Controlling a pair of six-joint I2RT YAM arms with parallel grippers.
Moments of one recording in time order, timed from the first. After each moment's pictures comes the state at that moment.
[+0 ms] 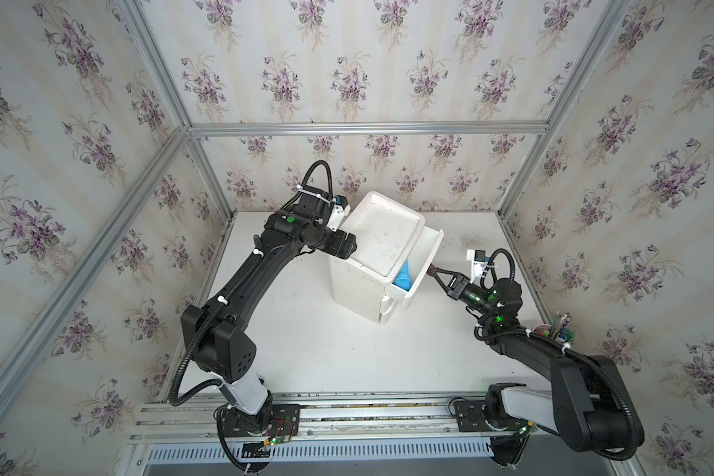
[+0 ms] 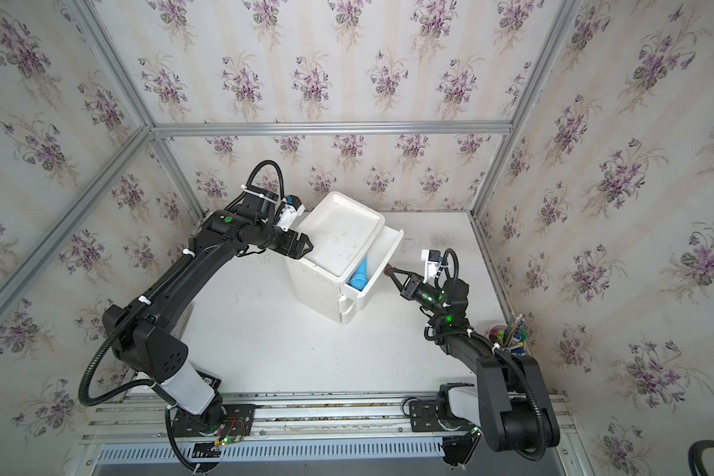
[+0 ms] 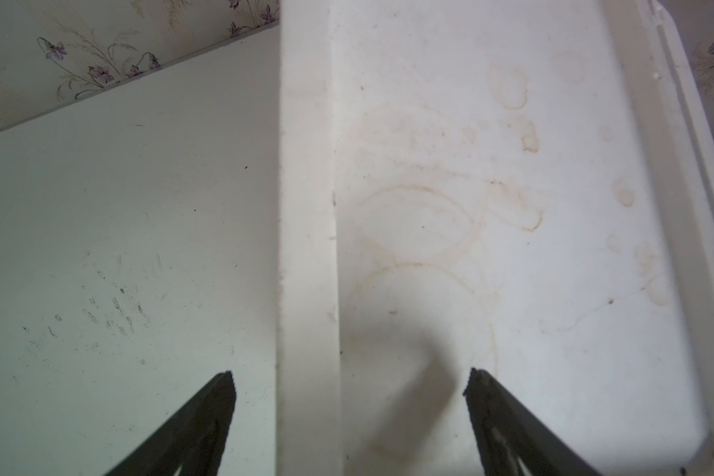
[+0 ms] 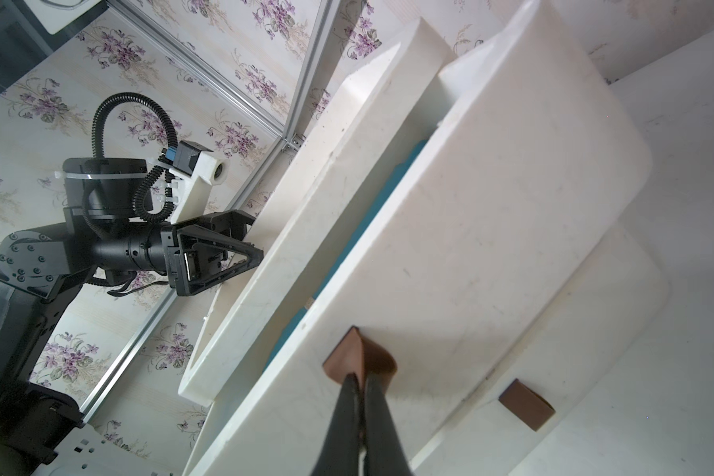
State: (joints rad) left arm -0.39 1.69 1.75 -0.96 0.20 0.04; right arm 0.07 1.23 0.33 0.88 -0.80 0.90
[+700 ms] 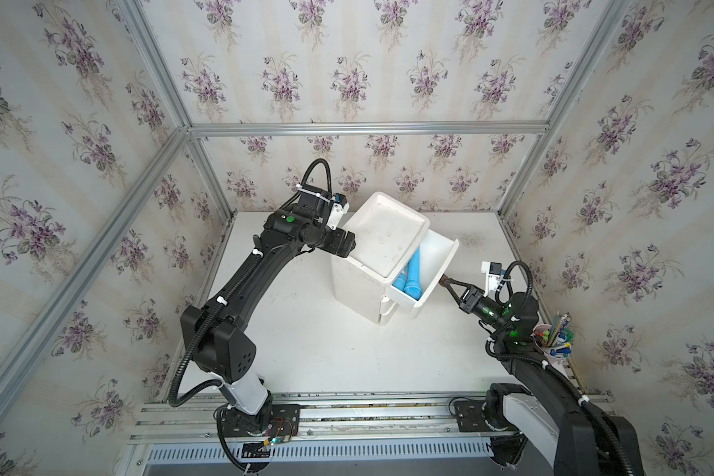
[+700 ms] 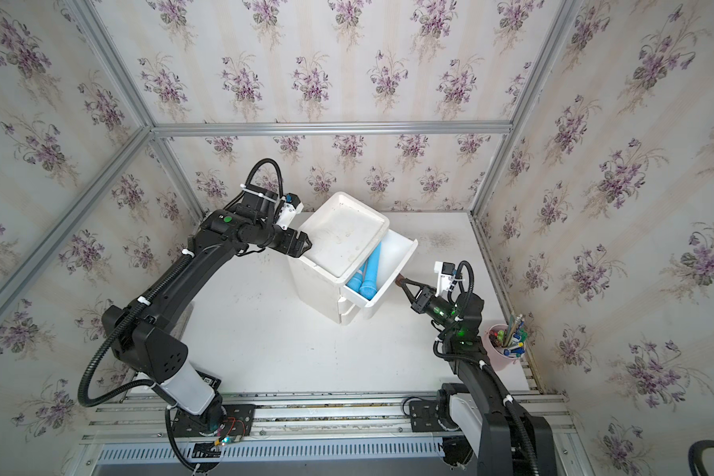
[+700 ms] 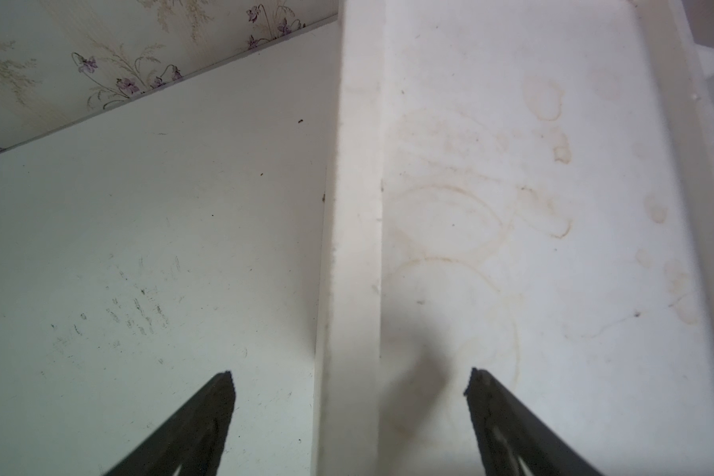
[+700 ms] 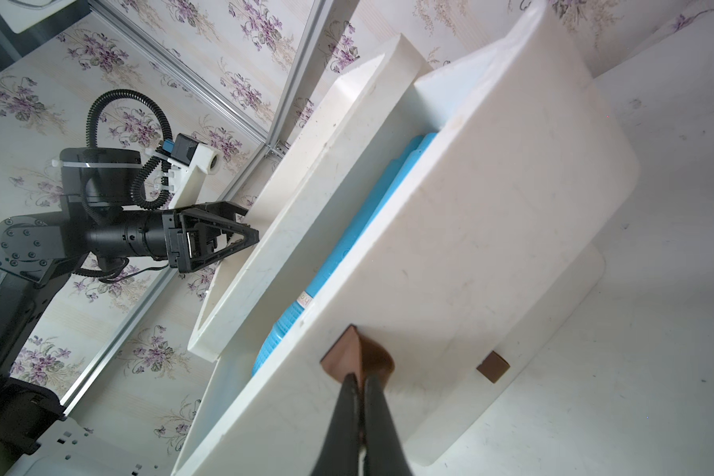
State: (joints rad) left arm -0.39 1.69 1.76 -0.96 0.16 0.04; right arm -0.04 0.91 0.24 0.62 -0.82 0.82
